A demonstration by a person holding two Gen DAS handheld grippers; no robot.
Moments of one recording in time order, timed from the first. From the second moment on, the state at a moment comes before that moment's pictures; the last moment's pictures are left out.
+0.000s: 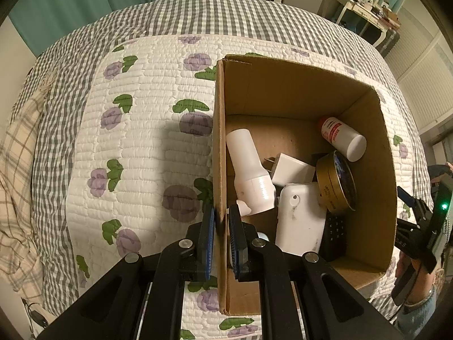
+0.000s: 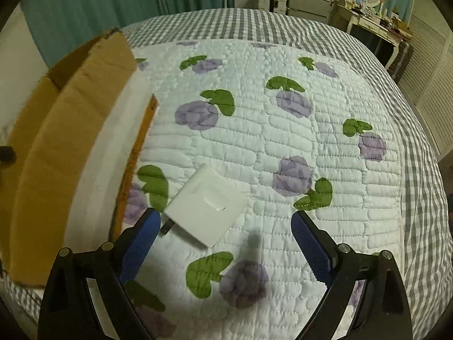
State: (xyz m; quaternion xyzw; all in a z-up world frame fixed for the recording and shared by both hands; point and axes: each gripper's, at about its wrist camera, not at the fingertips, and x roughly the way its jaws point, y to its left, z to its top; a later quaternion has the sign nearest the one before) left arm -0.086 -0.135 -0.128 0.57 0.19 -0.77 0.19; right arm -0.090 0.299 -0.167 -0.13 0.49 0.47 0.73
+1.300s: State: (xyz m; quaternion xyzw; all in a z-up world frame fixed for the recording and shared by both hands) left arm -0.084 -0.137 -0.127 0.57 0.21 -0.77 0.19; right arm -0.080 0.286 -0.119 -0.20 0.47 0.46 0.73
